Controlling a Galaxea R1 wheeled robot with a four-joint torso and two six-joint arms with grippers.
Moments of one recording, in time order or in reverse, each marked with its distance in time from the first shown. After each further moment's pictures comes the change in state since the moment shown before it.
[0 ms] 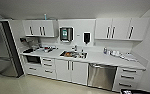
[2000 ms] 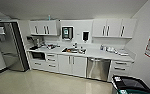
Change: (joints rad) left arm -0.002 0.006 0.002 0.001 0.005 -0.001; right arm -0.010 -0.005 -0.005 0.000 0.001 -0.001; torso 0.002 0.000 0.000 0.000
